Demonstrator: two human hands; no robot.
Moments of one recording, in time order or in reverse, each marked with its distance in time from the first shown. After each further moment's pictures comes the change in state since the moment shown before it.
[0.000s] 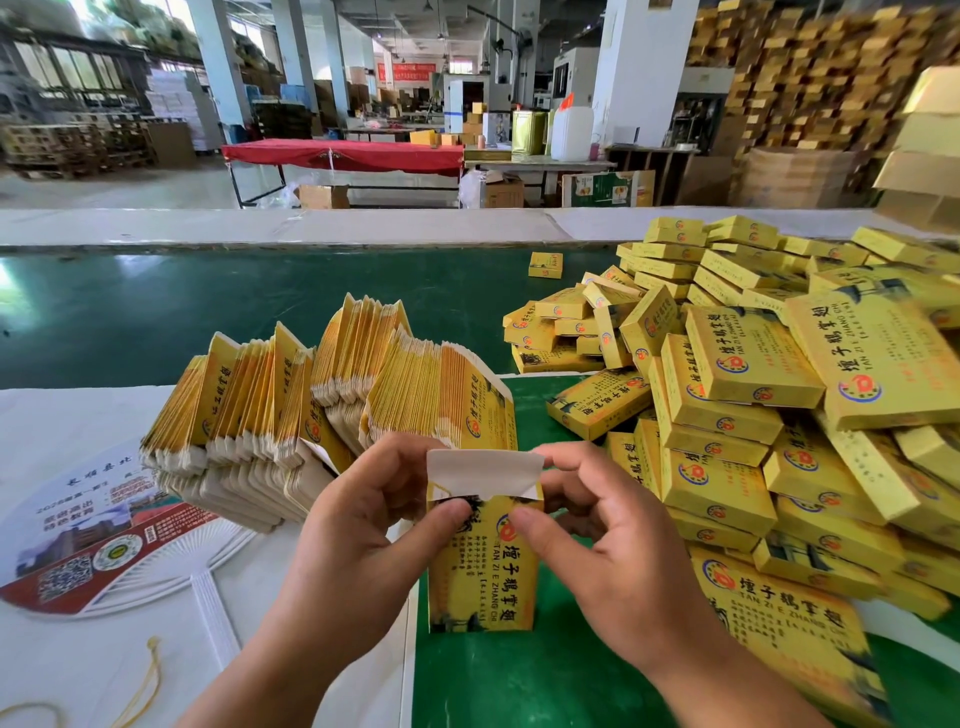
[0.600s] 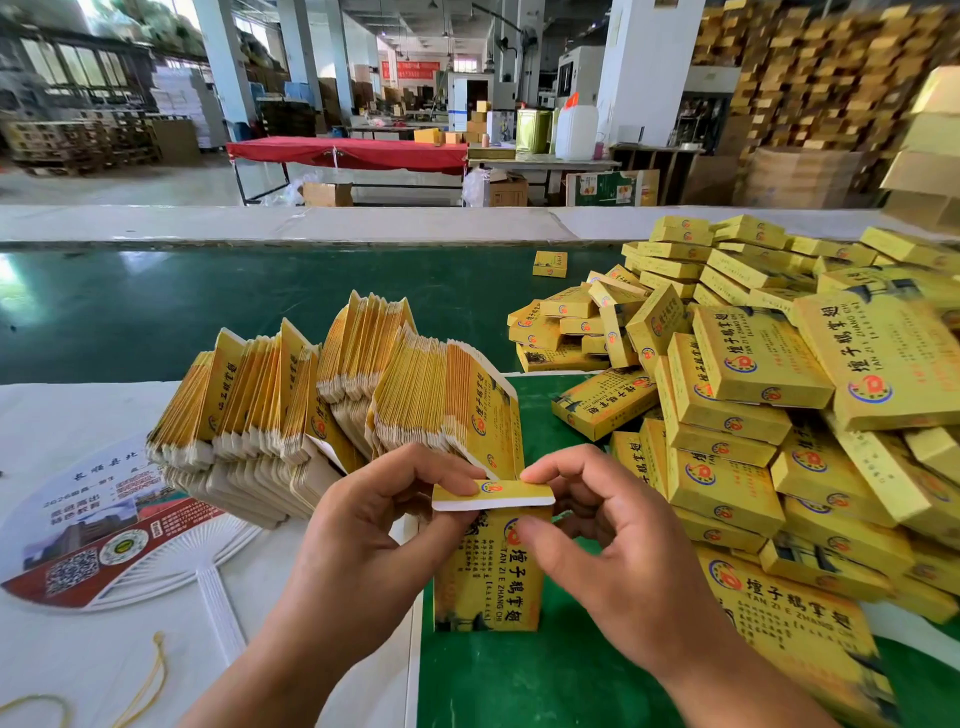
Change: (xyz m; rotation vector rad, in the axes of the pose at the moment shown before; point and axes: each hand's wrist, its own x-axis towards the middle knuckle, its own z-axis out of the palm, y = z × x) left_hand 0.000 0.001 -0.001 0.082 0.000 0.061; right_hand -0.001 -0.005 0.000 0.036 0.001 0.033
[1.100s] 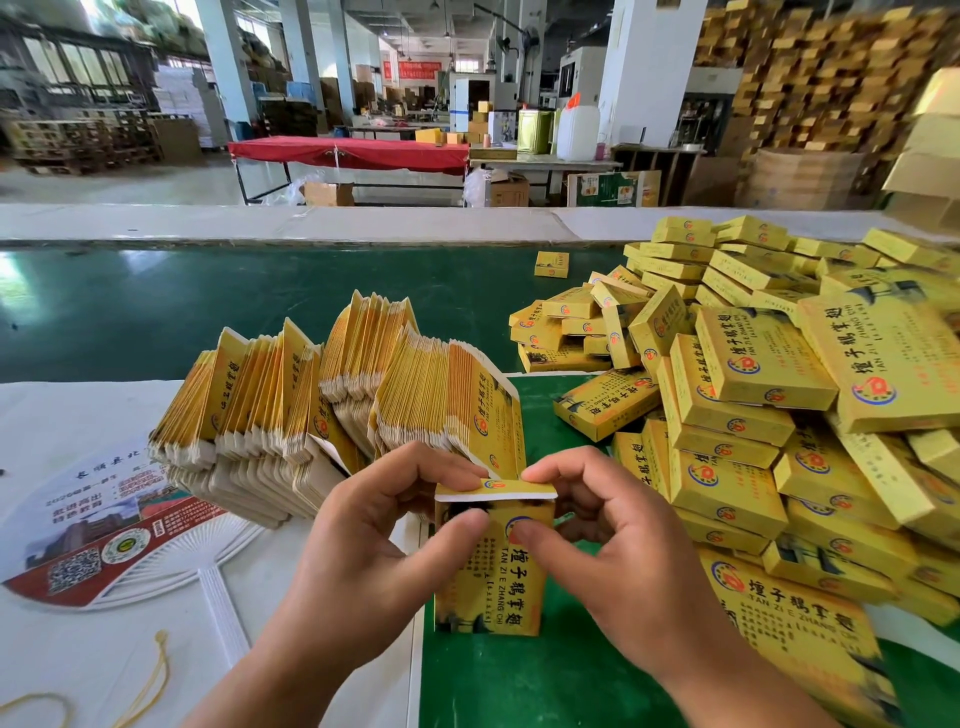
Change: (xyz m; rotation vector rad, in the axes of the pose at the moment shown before) left_hand -0.001 -0.001 -0.002 -0.013 -0.012 0.028; right_hand -0.001 0.006 0.000 -0.080 -0.020 0.045
